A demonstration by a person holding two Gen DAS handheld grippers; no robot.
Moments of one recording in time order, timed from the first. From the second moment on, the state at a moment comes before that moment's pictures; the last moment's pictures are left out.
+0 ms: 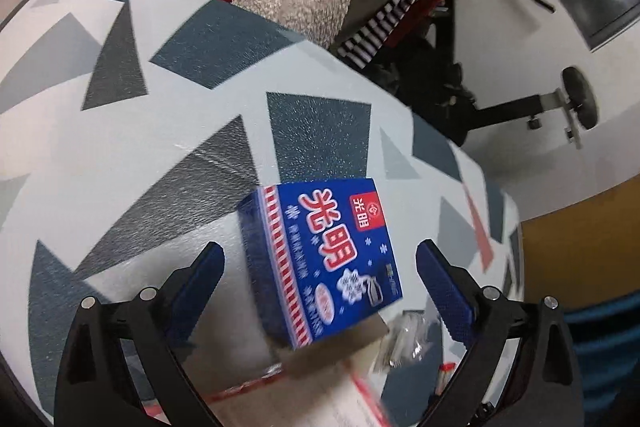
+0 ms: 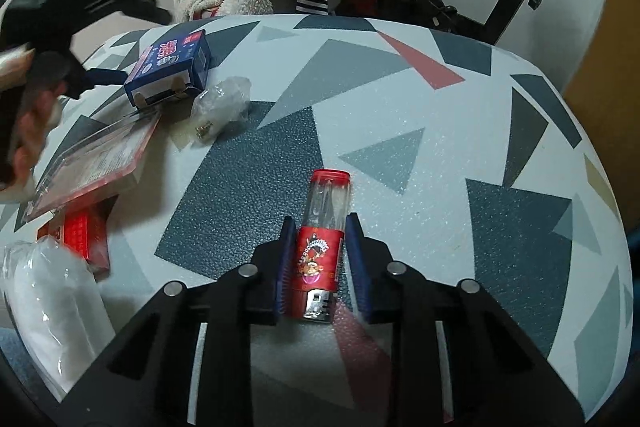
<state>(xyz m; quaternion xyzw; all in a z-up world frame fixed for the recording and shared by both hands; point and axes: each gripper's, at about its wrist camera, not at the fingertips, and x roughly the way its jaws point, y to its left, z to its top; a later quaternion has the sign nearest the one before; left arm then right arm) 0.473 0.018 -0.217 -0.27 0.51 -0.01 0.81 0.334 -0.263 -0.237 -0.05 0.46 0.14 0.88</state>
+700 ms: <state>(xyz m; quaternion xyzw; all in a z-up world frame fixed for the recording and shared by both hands) 0.427 0.001 -0.132 -0.14 0.43 -0.08 0.89 0.329 -0.270 -0.232 -0.04 0.44 0.14 0.89</state>
